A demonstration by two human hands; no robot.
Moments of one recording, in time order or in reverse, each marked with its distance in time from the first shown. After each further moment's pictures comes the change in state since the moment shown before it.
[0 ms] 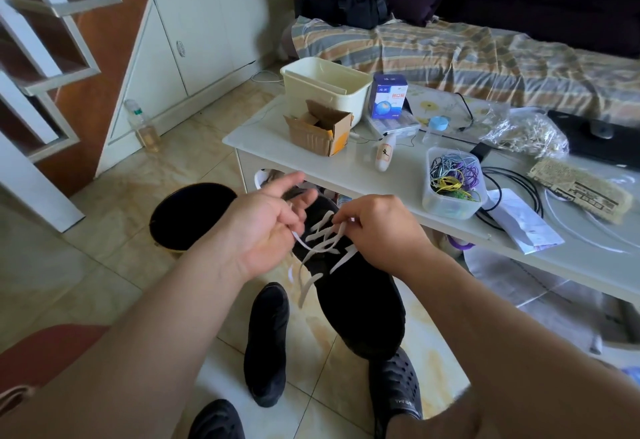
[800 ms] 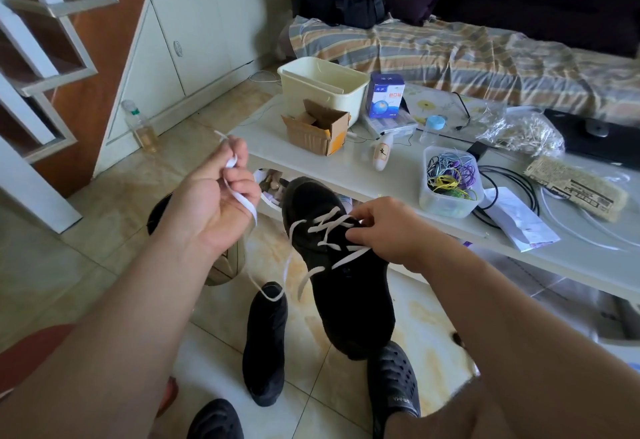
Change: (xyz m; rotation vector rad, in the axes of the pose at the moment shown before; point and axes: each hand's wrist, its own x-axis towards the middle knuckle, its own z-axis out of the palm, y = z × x) left_hand 0.004 0.035 -0.028 -0.465 -0.063 0.216; right_hand 0.003 0.020 -0.007 0.334 -0.239 0.350
